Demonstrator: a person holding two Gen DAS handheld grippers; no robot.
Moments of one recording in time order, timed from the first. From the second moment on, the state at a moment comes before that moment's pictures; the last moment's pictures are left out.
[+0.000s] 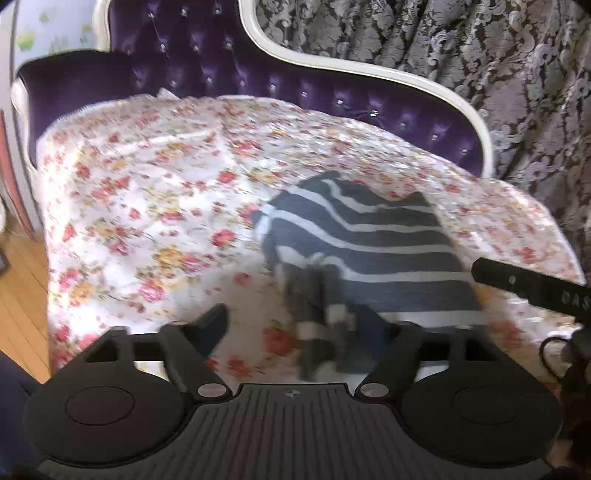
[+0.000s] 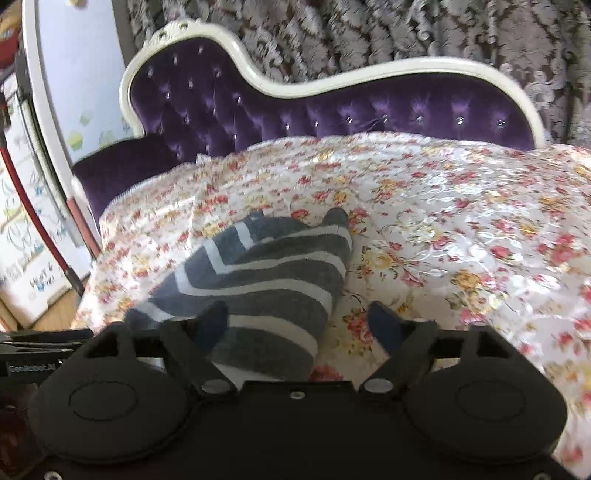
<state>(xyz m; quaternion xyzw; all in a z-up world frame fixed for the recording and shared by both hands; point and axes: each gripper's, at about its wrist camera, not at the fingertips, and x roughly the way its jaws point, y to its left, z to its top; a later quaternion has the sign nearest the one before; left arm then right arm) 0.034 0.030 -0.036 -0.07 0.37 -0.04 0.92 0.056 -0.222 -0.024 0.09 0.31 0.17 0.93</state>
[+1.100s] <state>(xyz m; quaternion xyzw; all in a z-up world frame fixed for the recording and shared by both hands) -0.002 -0.007 -0.005 0.00 0.38 0.04 0.92 -0.004 -0.219 -0.004 0.09 0.36 0.13 0.92</state>
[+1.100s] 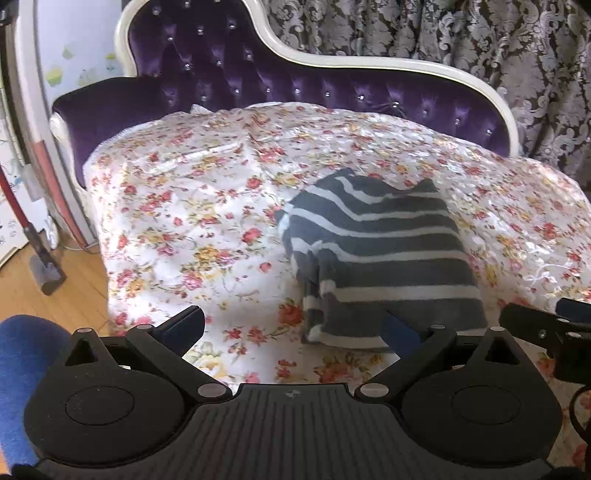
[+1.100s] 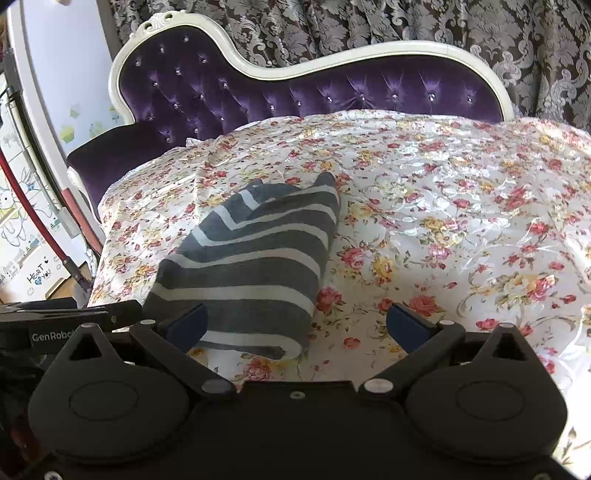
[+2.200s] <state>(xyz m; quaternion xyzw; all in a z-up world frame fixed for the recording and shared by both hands) -0.010 -0.011 -0.004 0.00 0.42 0.03 0.91 -0.008 -0.210 -0.001 0.08 0.40 0.11 0.91</state>
